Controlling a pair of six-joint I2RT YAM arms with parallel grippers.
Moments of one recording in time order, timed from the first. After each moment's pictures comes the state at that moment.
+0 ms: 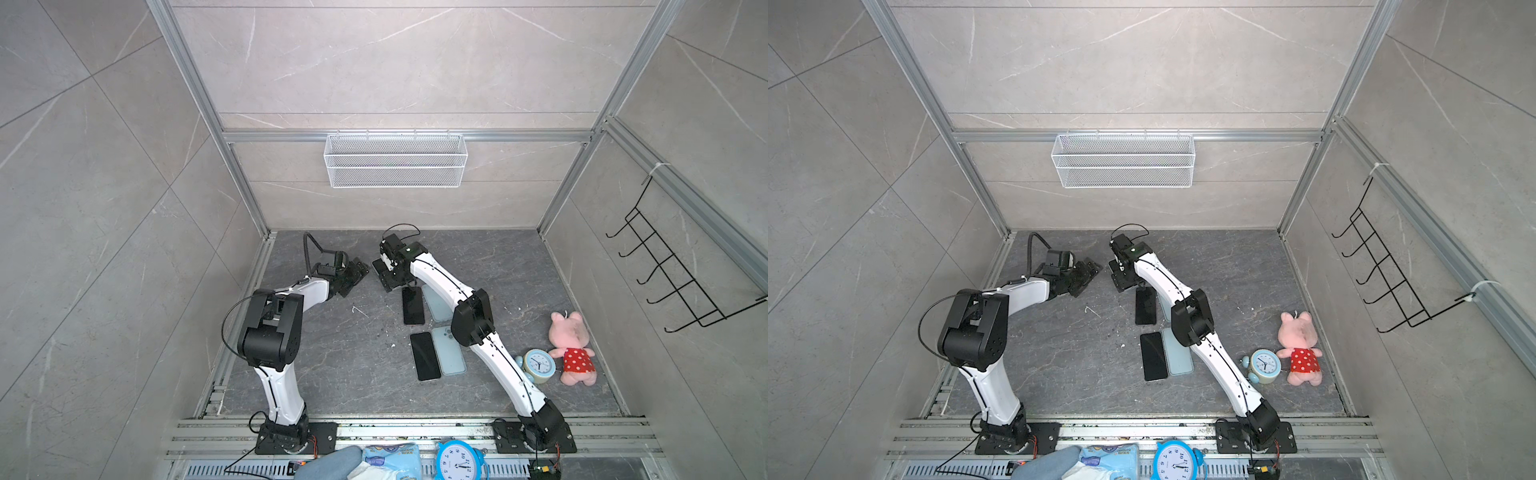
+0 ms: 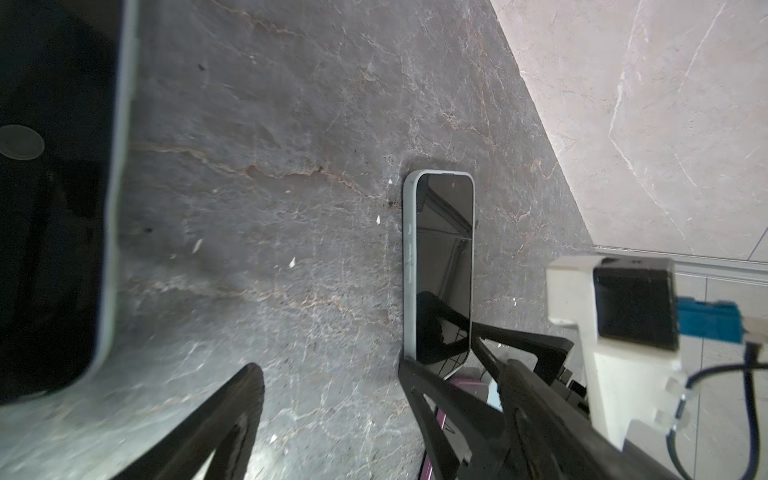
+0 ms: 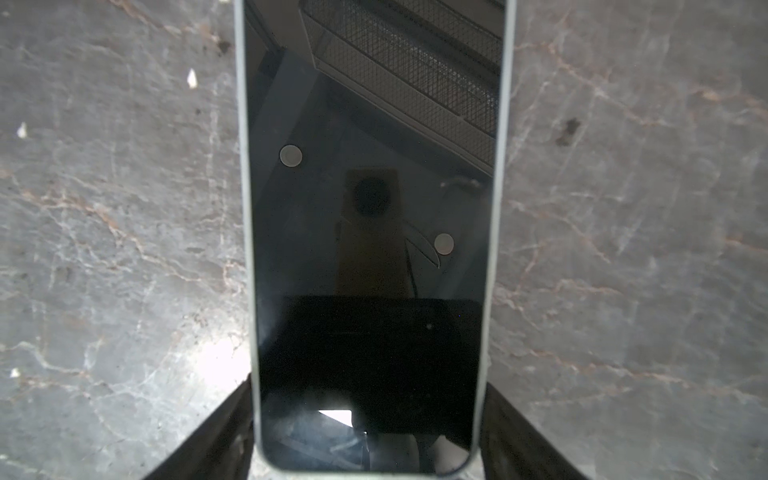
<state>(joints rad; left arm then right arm) -0.23 1.90 1.15 0.00 0.30 -0.91 0.64 2.79 2.74 -1.17 0.04 0.09</state>
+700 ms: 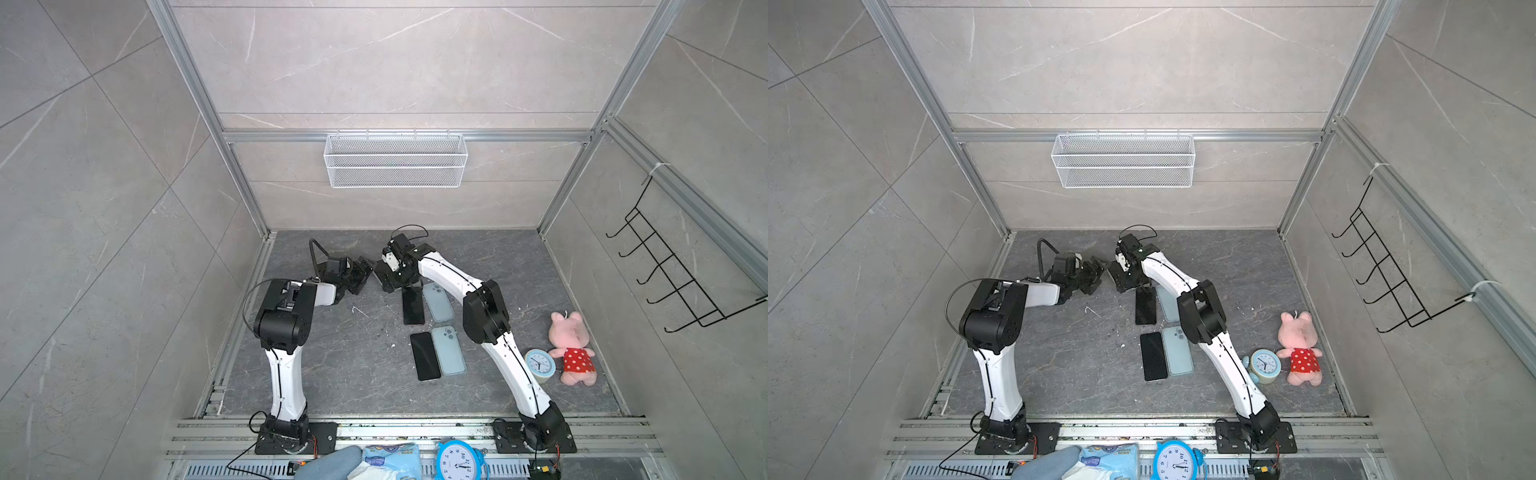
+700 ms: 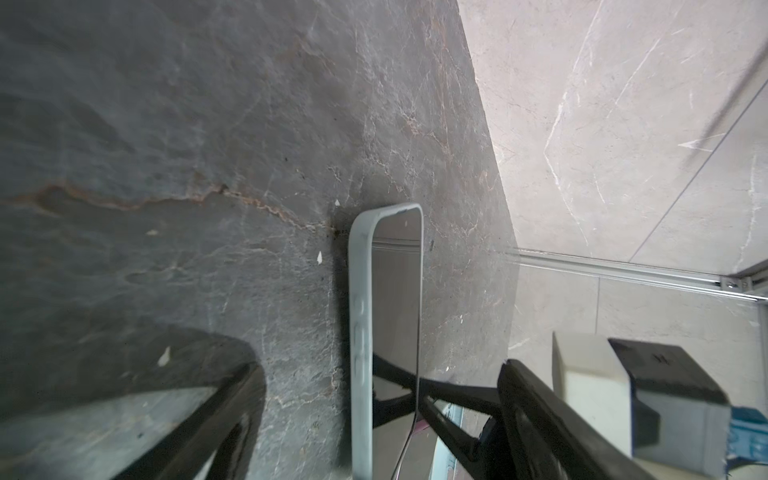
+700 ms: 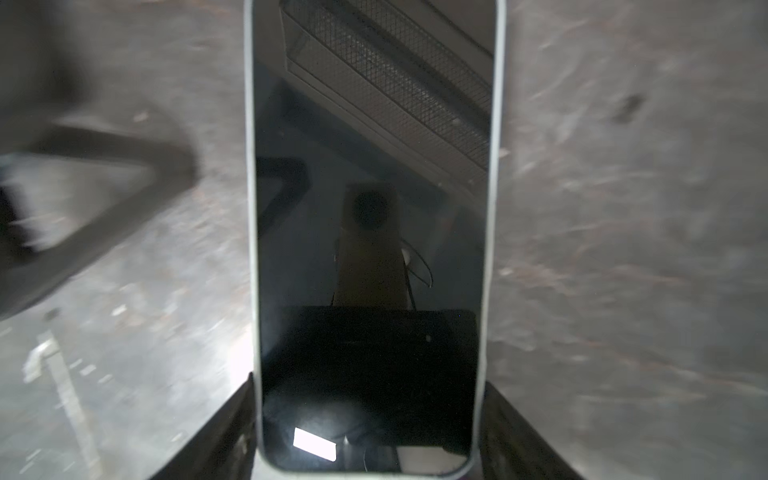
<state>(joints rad) -0.24 2.07 1.12 0.38 0.43 -1.09 0.61 2.56 2.30 -0.91 -0.18 0.09</state>
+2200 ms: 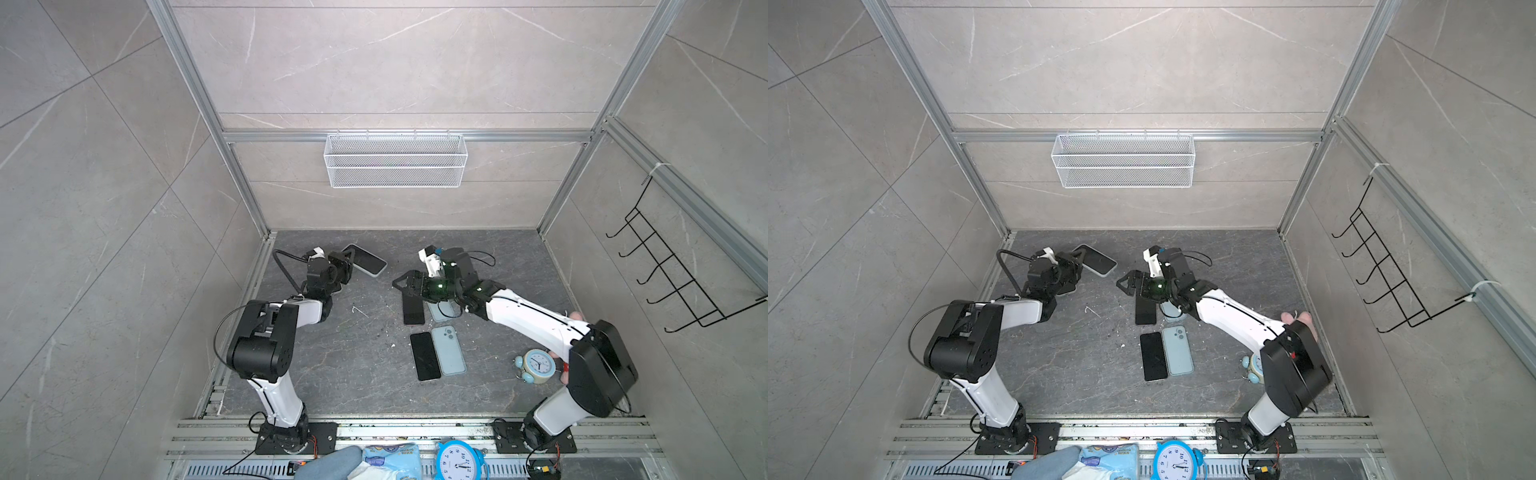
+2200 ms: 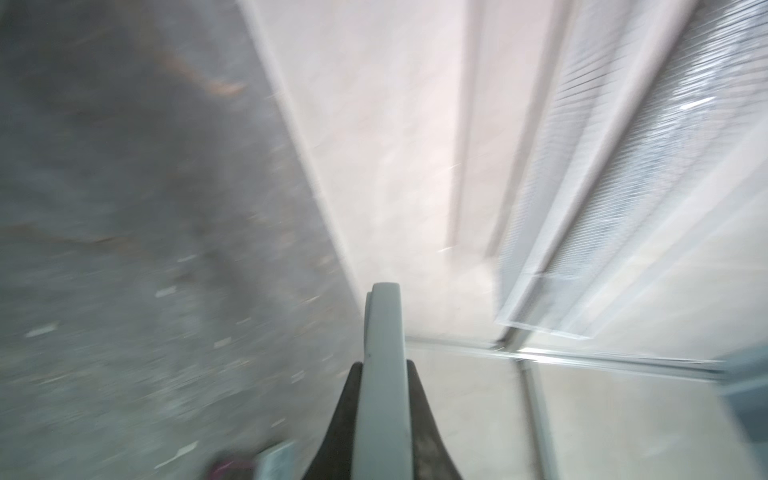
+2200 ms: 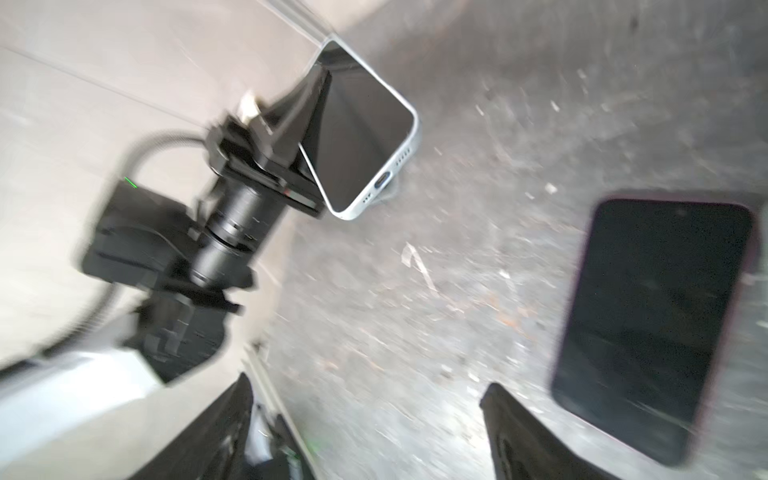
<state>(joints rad) -0.21 1.74 0.84 0.85 0.22 -1.51 0.61 1.57 1.10 0.00 -0.44 0.83</state>
